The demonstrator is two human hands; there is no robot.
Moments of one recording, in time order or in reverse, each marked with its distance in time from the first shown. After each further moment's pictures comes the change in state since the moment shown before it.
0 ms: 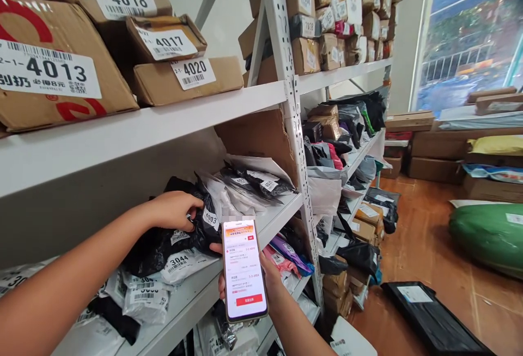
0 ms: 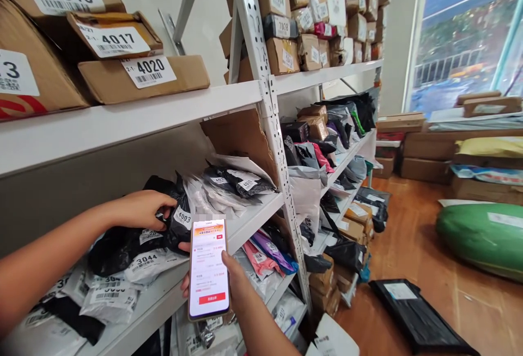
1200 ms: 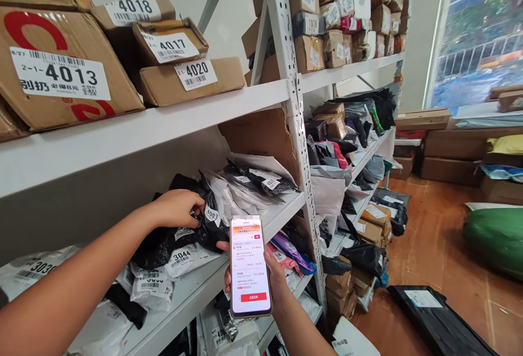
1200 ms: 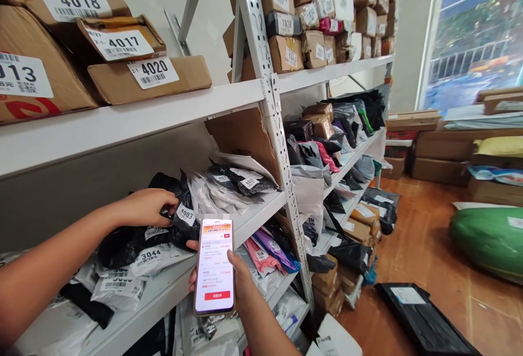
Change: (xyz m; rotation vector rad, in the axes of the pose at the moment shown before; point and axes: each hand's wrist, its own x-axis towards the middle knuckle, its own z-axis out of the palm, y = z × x) left_hand -0.008 0.006 0.002 0.012 0.053 -0.032; right_hand -0.012 0.002 -0.001 0.027 -0.014 -0.091
